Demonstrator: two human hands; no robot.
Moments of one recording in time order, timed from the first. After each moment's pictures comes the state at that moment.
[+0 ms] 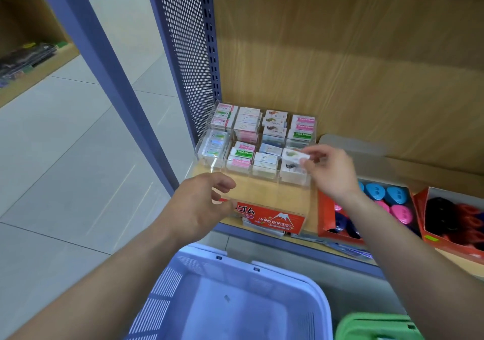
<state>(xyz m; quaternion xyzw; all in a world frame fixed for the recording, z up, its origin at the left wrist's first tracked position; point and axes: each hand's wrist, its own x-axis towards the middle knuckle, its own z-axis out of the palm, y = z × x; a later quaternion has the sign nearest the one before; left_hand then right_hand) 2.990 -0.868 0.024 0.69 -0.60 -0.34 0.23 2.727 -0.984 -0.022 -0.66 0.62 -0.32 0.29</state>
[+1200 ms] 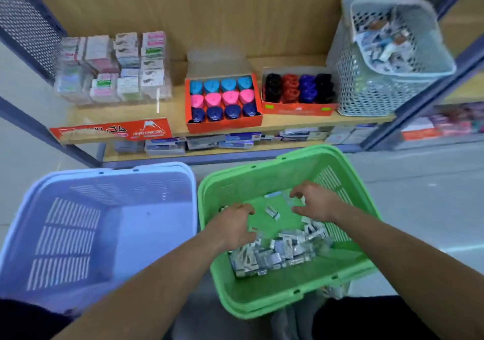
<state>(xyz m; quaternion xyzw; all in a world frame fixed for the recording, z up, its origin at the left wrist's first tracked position) 2.701 -0.681 -0.102 0.49 -0.76 -0.39 -0.15 2.446 -0.684 -0.114 -0.67 0.66 0.14 0.31</state>
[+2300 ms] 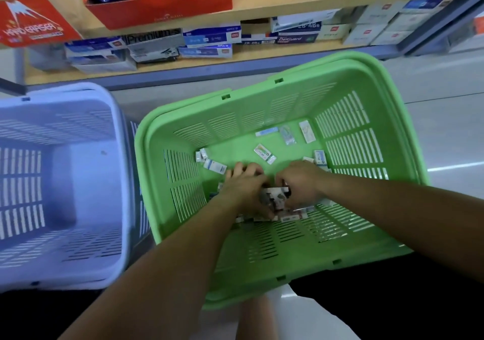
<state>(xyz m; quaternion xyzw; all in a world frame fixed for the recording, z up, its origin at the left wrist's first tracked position) 2.614 -0.644 -0.265 0.43 -0.78 -0.38 -0.25 2.429 -0.636 -0.259 -0.73 0.49 0.27 0.40</state>
